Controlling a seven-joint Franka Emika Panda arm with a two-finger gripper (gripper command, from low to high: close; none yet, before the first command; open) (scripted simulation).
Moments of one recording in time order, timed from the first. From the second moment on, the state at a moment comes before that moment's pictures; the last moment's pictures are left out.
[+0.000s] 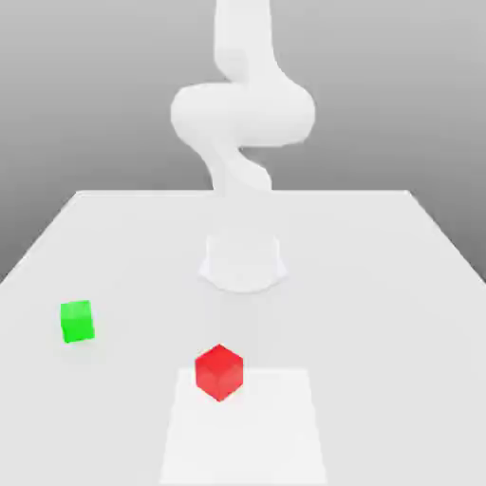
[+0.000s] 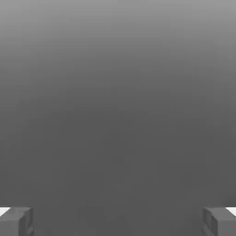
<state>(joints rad) -0.02 -0.74 0.01 -2.36 0.01 2.35 0.86</state>
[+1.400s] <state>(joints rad) -0.22 -0.11 0.00 -2.91 -0.01 2.81 1.46</state>
